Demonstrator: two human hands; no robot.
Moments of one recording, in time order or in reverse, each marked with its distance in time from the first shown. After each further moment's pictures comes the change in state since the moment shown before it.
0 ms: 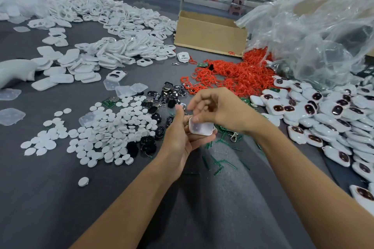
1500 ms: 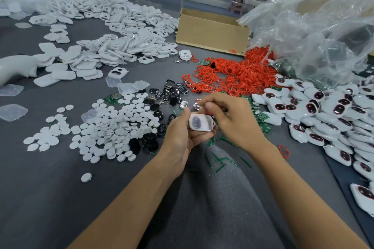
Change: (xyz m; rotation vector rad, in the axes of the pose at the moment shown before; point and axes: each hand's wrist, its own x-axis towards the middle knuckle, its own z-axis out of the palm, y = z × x) left_hand 0.001 0.002 0.001 -0.026 0.018 0.005; right_hand -0.020 0.017 0.022 -0.257 0.435 -0.162
